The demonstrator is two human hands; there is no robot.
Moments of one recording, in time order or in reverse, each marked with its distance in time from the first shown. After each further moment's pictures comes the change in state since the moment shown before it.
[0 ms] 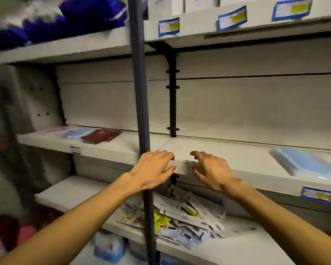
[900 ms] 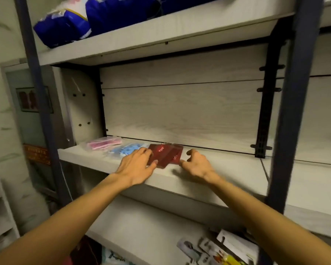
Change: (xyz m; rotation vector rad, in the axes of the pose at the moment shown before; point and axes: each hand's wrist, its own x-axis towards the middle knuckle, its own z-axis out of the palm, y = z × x) left_hand -0.030 -0.415 0.044 0.010 -0.022 -0.411; right_hand 0.324 -0.264 0.137 0.671 -0.084 0.381
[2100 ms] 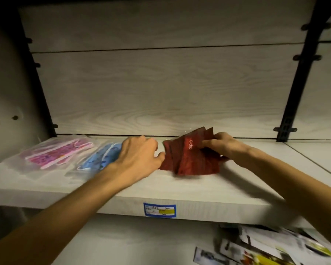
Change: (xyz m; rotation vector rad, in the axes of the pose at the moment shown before) left_hand 0.158 -0.097 0.083 -0.025 0.104 0.322; right_hand 0.125 -0.001 0.032 0.222 0.099 0.350
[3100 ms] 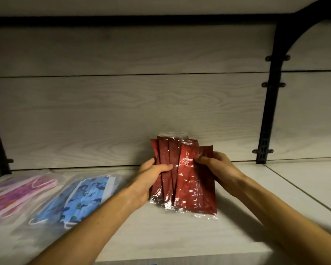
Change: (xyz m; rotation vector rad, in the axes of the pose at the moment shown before) left_hand 0.060 0.060 0.029 -1.736 -0.364 -0.580; right_hand 0.019 0.012 -0.023 0.478 0.185 -0.042
